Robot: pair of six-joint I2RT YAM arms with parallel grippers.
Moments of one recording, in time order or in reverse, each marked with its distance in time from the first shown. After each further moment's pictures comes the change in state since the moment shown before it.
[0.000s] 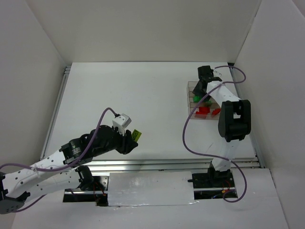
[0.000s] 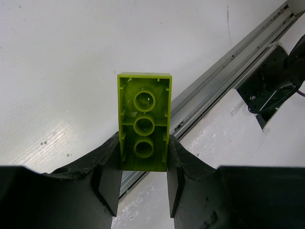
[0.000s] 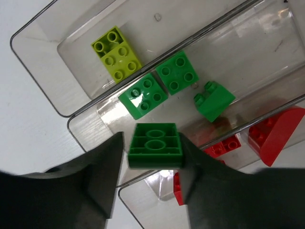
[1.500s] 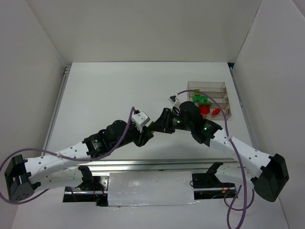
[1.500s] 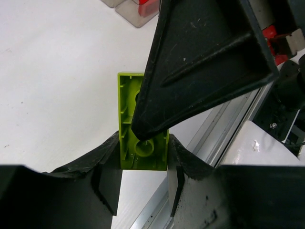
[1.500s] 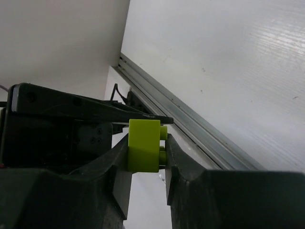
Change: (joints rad) left arm -0.008 0.265 -0.027 0.472 0.037 0.273; right arm 0.647 -0.827 -0.657 0.421 -0.717 0.274
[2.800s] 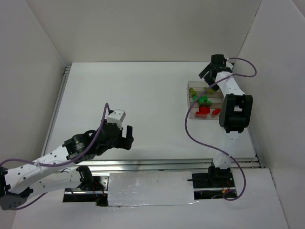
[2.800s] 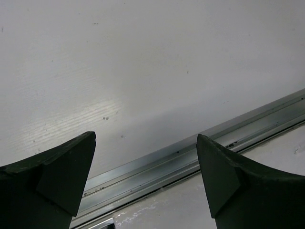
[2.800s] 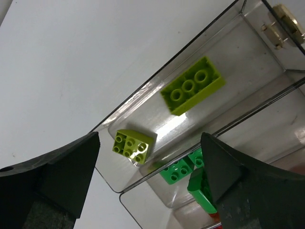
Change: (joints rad) left arm 0.005 -0.172 0.127 -0.677 -0.362 -0.382; right arm -0.789 1.009 0.965 -0.416 0.602 -0.188
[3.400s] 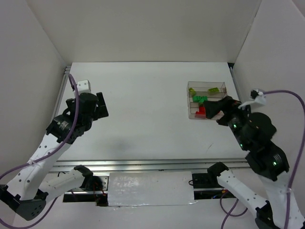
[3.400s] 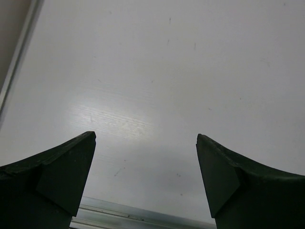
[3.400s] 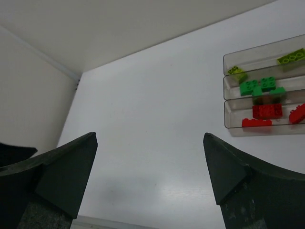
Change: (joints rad) left arm 0.468 0.126 0.319 -0.182 -0.165 0.037; right arm 0.530 -1.392 -0.551 -0.146 0.094 -0.161
